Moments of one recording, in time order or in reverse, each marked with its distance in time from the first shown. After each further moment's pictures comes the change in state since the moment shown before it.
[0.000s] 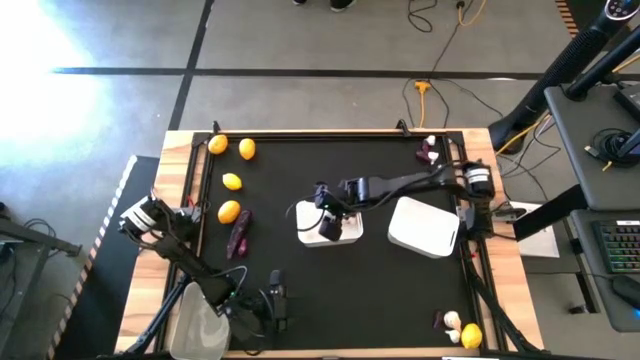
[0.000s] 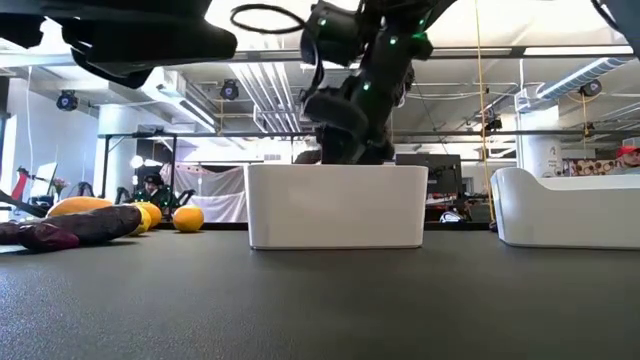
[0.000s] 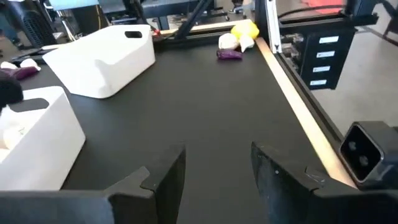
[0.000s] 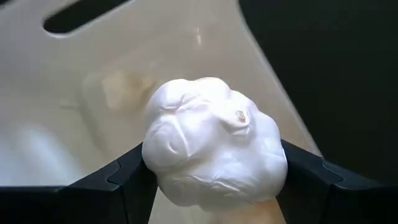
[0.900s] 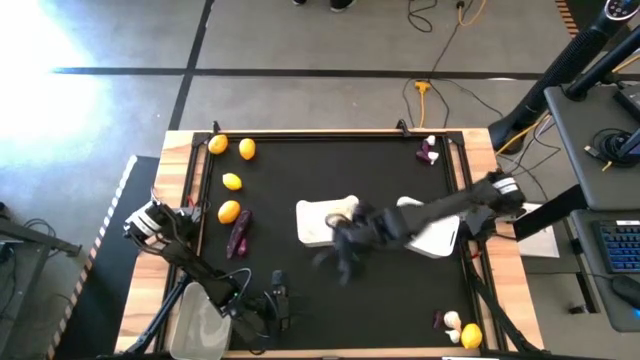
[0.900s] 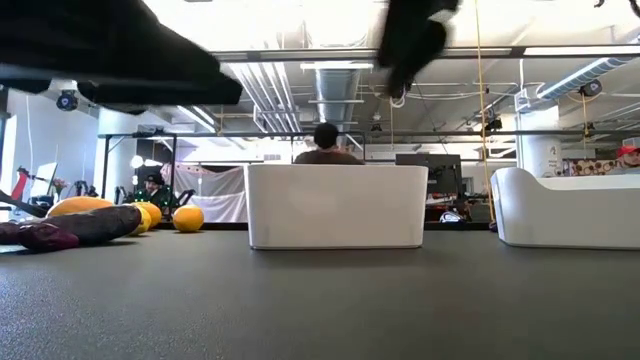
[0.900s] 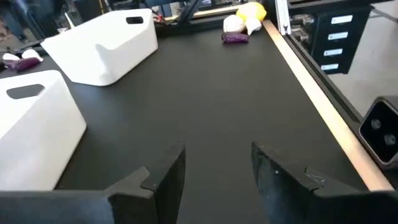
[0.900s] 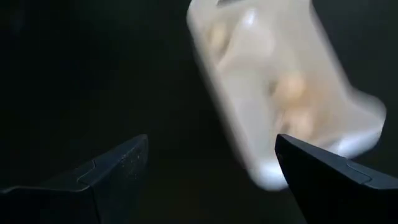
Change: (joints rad) left arm 0.011 0.059 0.000 0.011 -0.005 -0.003; right arm 0.352 -0.187 0.127 -0.359 0.166 0.208
